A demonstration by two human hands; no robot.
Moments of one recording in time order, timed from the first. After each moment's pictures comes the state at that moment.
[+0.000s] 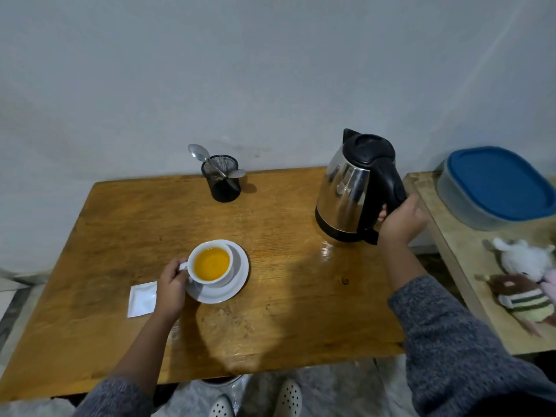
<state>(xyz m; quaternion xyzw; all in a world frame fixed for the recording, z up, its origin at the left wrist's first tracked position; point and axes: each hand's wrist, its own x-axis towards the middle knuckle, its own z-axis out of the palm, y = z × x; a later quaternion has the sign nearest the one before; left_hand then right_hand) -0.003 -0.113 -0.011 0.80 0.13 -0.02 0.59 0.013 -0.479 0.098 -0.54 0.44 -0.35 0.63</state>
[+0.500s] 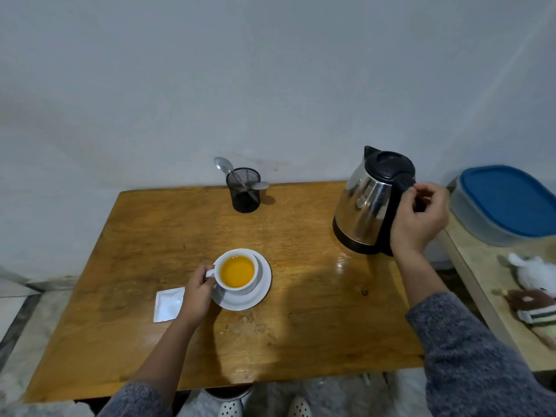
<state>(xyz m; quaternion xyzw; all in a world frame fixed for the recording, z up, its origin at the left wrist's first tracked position) 0.000 -0.098 -0.009 0.79 0.11 -0.08 0.60 0.015 -0.453 0.115 -0.73 0.23 -0.47 0.44</state>
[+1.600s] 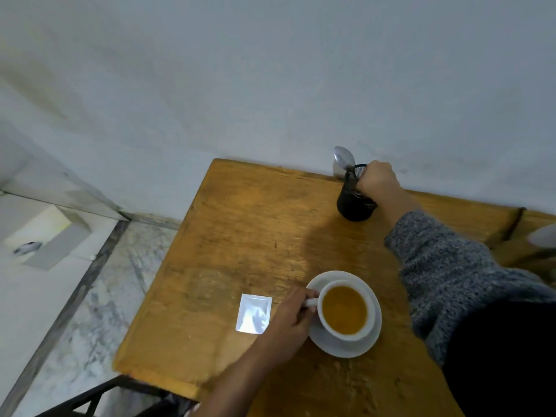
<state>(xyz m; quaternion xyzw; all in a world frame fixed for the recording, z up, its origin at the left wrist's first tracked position) 0.010 -0.071 -0.020 0.80 0.01 -0.17 0.57 0.275 -0.227 0.045 -0.97 0.10 0.13 0.19</state>
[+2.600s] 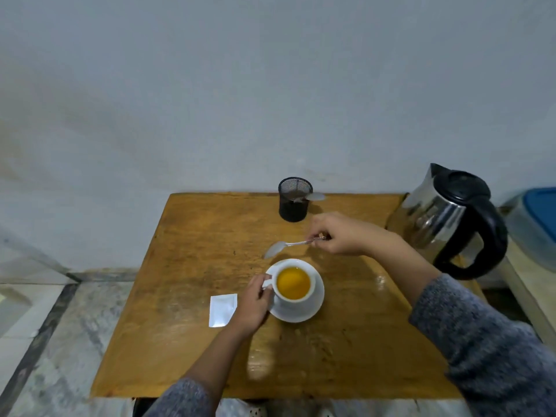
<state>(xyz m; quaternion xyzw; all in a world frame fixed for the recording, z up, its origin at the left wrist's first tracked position) 0.003 -0.077 -0.013 0.82 0.01 -0.15 0.55 0.070 -0.282 0.158 -0.94 -0.23 0.19 0.18</state>
